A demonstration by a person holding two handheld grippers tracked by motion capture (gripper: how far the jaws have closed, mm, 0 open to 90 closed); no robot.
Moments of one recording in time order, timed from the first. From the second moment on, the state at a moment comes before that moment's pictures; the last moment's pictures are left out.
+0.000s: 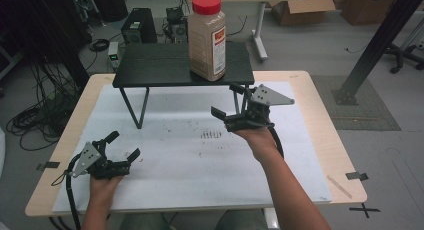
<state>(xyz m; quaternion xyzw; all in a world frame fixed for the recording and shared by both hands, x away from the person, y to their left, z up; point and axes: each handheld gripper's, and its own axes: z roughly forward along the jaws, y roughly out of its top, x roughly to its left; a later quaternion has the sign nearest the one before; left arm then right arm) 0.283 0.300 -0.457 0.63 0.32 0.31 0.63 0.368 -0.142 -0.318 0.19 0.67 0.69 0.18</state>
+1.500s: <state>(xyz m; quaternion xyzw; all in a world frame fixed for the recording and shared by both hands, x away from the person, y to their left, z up) 0.283 0.300 -0.457 0.63 0.32 0.31 0.63 0.342 -0.143 -0.451 0.25 0.69 0.65 0.20</state>
